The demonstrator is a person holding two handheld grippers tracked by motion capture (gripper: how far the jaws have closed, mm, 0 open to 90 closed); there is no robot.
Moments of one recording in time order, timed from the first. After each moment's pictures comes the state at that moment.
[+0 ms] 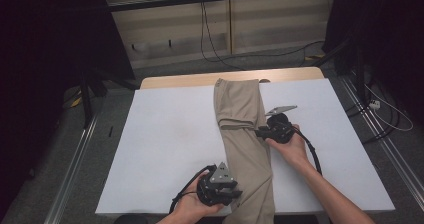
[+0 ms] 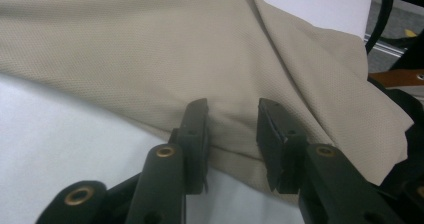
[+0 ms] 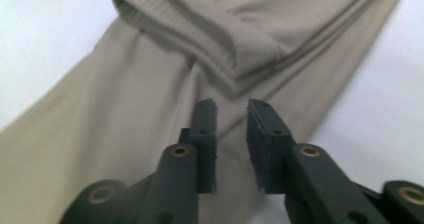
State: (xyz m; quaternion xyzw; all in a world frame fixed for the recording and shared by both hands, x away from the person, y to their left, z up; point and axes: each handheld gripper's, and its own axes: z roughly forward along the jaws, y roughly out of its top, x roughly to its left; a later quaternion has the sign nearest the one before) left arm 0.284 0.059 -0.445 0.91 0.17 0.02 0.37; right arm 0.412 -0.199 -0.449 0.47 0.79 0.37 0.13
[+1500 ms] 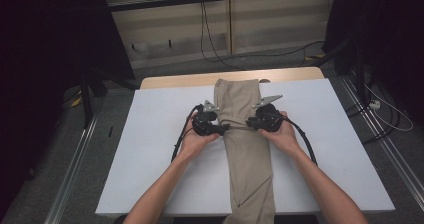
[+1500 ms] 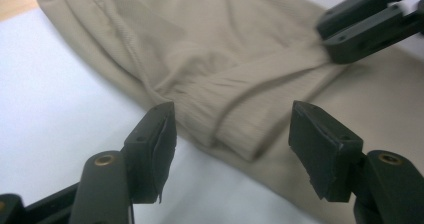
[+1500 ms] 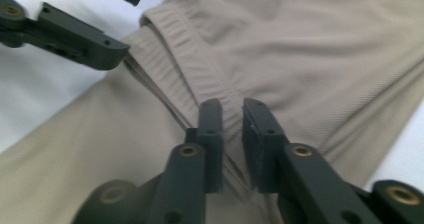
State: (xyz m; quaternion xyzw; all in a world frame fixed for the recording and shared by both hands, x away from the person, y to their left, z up) left arm 0.472 0.056 -0.446 0.85 0.31 0.14 0.40; right arm 0.450 -0.180 -0.443 0.39 0.83 0.37 0.16
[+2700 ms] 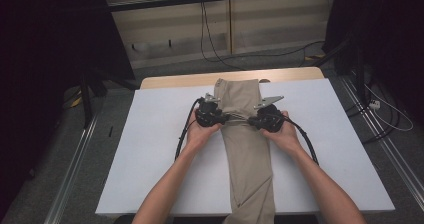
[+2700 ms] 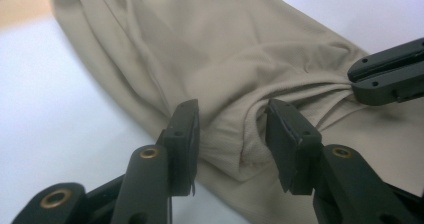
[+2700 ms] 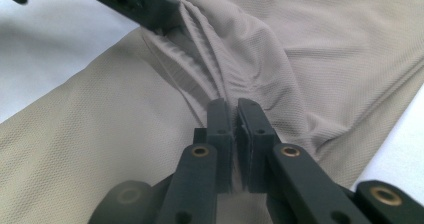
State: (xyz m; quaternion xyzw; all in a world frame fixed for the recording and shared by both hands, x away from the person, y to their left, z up) left arm 0.498 0.048 -0.447 0.83 0.36 0.11 0.42; right arm 0.453 -0.185 -0.450 0.37 0.83 0.37 0.17
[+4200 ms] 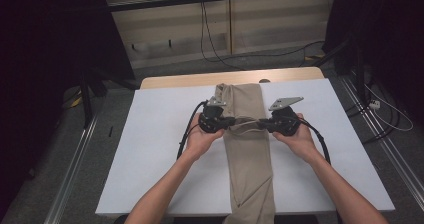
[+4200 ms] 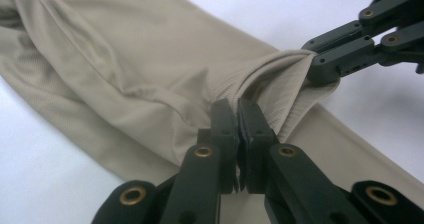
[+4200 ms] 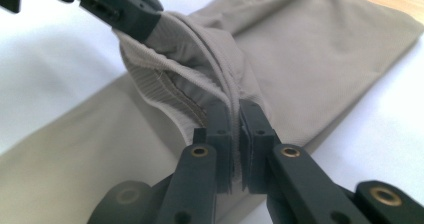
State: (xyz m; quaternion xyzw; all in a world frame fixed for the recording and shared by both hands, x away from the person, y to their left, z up) left arm 0.443 0.039 -0.404 0.85 0.30 0.06 0.44; right arm 0.413 -0.214 -0.417 0.37 0.82 0.40 0.15
